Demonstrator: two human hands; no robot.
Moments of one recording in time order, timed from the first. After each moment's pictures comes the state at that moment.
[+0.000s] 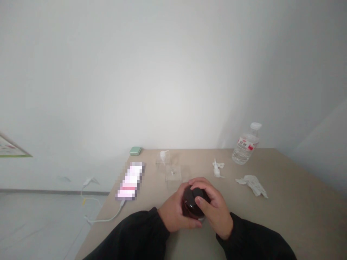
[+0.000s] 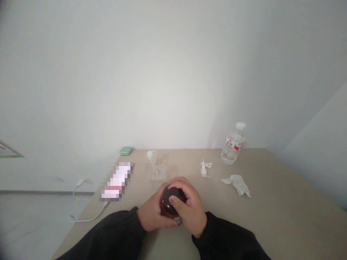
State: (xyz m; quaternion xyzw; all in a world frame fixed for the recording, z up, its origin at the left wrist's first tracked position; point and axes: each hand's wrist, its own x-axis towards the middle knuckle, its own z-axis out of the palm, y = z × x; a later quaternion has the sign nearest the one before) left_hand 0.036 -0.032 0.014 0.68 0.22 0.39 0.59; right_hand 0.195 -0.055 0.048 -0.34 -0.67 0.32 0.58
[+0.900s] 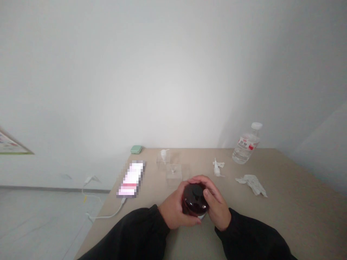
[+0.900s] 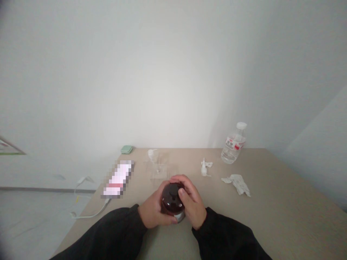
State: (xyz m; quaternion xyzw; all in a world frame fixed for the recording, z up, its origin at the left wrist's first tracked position) left_hand 0.035 -0.034 0.017 0.68 0.22 0.38 0.59; right_hand 0.198 -0.051 0.032 -0.32 -0.58 0.44 0.60
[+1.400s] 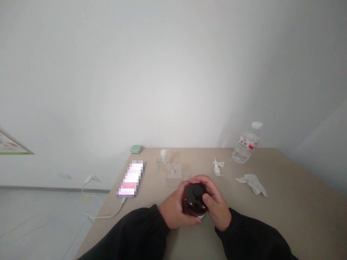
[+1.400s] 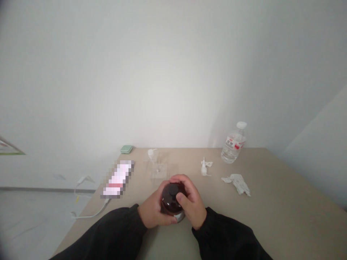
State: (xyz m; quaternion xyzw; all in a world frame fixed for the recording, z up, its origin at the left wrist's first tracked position) left_hand 0.034 -0.033 0.016 0.69 0.22 0.38 0.58; right_hand 0.198 -0.052 0.032 -0.32 -0.60 0.44 0.59
